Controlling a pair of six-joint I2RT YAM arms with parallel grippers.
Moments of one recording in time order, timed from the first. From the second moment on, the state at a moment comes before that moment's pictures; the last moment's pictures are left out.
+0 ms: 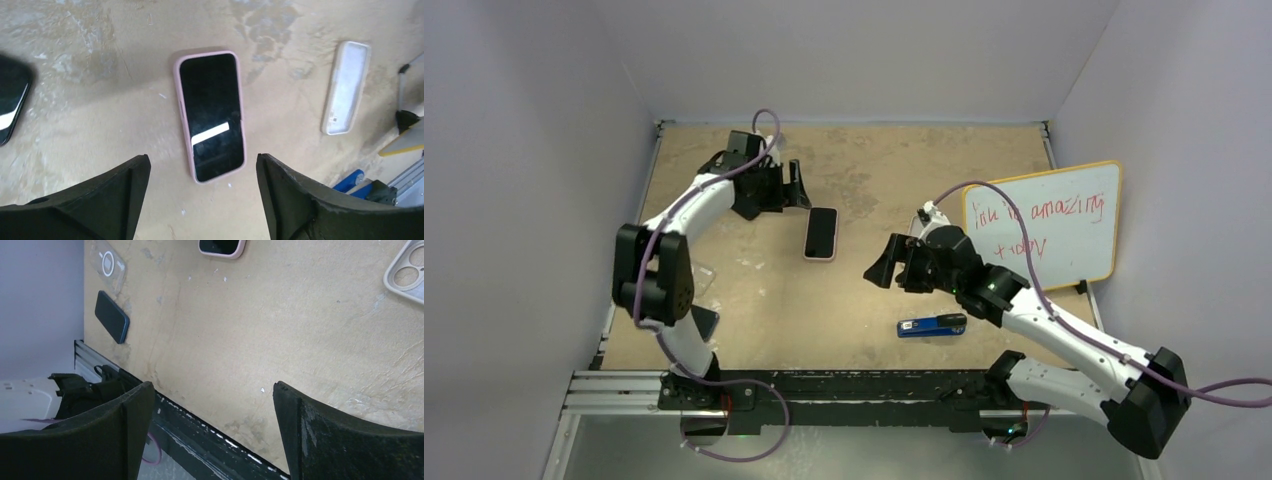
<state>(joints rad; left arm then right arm) -0.21 1.82 1.37 -0.49 0.38 -0.30 0.76 0.98 0.72 -0.34 -0.06 0.83</state>
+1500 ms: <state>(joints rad) -0.22 1.18 0.83 -0.52 0.28 -0.28 0.67 1.74 1.05 -0.43 0.37 0.69</state>
